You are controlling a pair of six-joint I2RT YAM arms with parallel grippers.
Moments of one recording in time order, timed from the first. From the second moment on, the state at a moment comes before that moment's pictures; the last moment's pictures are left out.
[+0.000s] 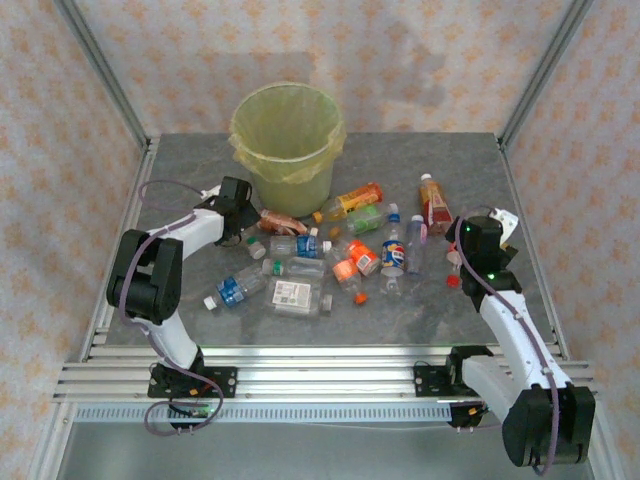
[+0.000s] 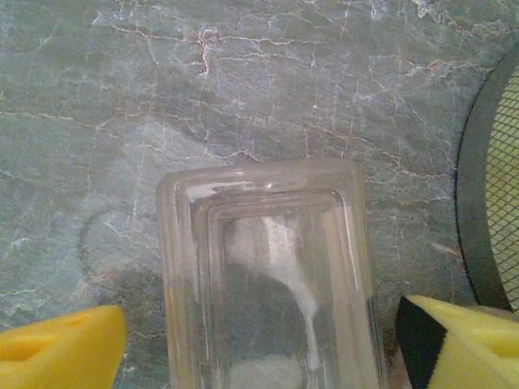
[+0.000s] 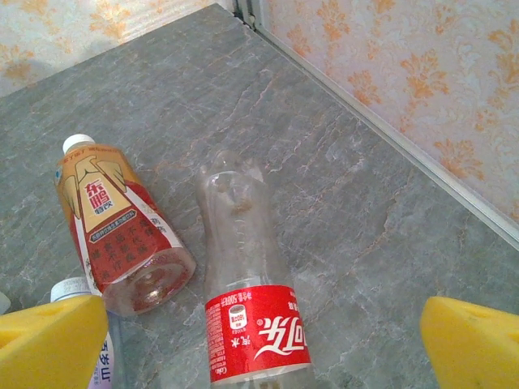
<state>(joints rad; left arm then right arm) -0.17 1.74 1.05 -0.35 -0.28 -0.79 0.02 0.90 0.58 -0.28 0.43 0.43</state>
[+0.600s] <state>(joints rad) -0.09 1.83 1.04 -0.26 -0.24 -0.82 0.03 0.90 0.59 -0.28 0.40 0.43</state>
